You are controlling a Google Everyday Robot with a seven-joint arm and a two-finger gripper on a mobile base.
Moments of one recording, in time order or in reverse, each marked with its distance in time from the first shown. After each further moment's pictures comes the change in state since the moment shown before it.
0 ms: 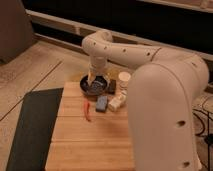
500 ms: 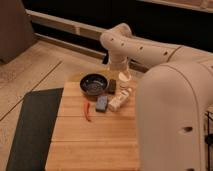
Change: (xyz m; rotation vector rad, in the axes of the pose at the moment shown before) arm -0.053 -0.085 -0.005 0.131 -0.022 0.174
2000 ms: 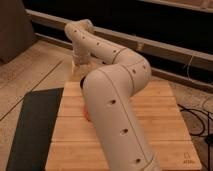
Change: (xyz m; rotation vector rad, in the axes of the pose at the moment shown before) arm 0.047 0.224 -0.021 -0.276 0.097 -0.541
